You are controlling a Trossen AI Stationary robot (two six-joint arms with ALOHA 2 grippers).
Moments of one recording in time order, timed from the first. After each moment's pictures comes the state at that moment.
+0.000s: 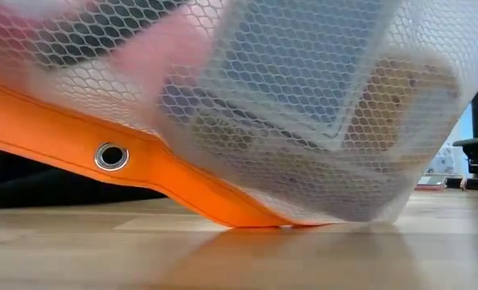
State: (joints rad) left arm -1.07 2.00 1.61 -0.05 -1.57 0.12; right arm 0.97 1.64 1.47 -1.43 0.34 1.19
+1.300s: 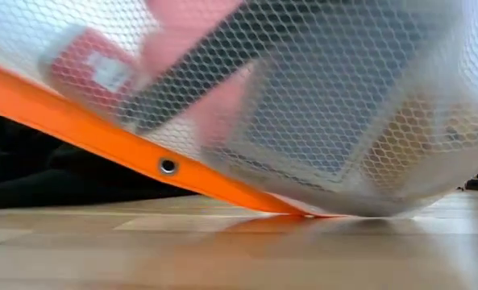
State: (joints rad) left arm -0.95 2.00 1.61 -0.10 -1.46 0.00; right arm 0.87 1.69 1.47 -0.44 0.62 0.29
